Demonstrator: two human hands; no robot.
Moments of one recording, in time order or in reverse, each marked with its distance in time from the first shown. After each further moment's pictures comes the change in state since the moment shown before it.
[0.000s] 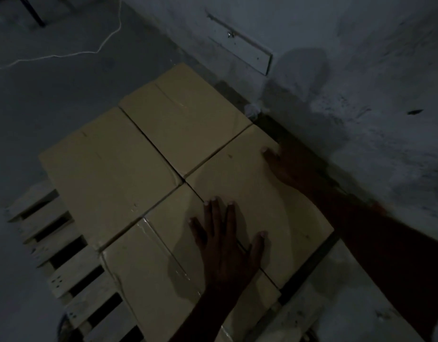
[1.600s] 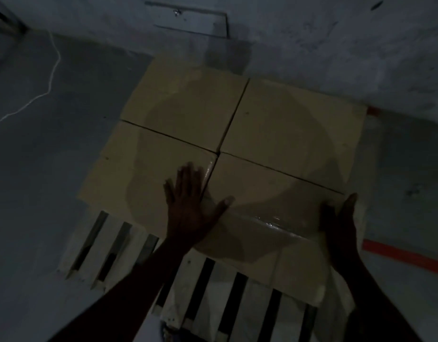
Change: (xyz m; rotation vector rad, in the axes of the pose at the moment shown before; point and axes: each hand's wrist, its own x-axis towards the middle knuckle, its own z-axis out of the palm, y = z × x) left_hand 0.088 -0.226 -0.096 0.083 -0.377 0.486; right_hand -0.313 -0.082 0.141 0.762 0.270 0.947
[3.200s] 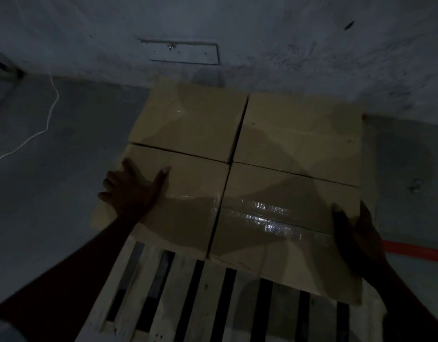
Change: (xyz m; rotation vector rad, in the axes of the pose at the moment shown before) left_hand 0.098 -0.155 -0.044 0.133 0.108 -0.508; right_hand -0.043 -0.026 0.004 0.117 0.011 0.017
